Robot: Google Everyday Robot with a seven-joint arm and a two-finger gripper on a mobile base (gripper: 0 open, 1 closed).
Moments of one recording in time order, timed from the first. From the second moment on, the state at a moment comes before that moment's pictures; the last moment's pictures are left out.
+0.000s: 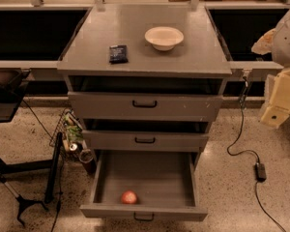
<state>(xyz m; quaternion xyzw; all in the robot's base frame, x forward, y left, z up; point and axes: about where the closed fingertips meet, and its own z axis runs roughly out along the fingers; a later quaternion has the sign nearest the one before) 0.438 -0.217 0.976 -0.60 0.78 -0.03 0.16</state>
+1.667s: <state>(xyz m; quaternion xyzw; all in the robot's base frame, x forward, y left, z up) 0.525 -0.091 0.846 -0.85 0.52 0.06 0.04</state>
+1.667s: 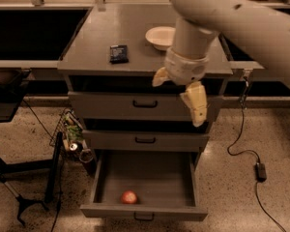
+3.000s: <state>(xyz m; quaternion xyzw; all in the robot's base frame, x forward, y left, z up) 0.532 -0.051 0.809 -0.91 0.41 0.04 0.09</state>
